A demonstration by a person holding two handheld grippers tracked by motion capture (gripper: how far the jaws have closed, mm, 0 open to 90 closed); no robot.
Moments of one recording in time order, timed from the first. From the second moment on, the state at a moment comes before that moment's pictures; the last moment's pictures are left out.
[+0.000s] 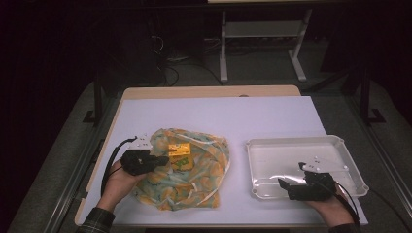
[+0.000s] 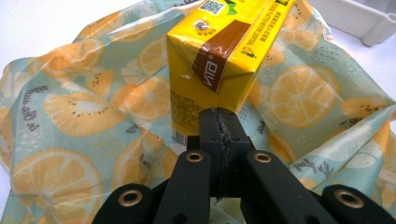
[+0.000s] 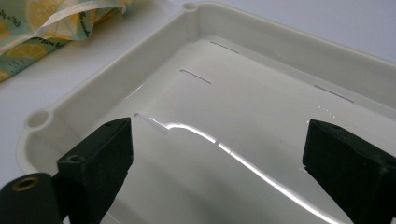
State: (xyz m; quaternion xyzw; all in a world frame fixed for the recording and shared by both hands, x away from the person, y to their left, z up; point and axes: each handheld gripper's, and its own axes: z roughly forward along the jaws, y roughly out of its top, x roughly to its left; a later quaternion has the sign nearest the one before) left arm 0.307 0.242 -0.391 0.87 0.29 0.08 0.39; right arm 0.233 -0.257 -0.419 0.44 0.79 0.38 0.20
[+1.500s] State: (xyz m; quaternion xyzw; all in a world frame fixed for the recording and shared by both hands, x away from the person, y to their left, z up) left arm 0.293 0.203 -0.391 0.89 0.23 0.06 0.39; right arm 0.233 -0.256 -0.420 0.44 0.79 0.38 0.20
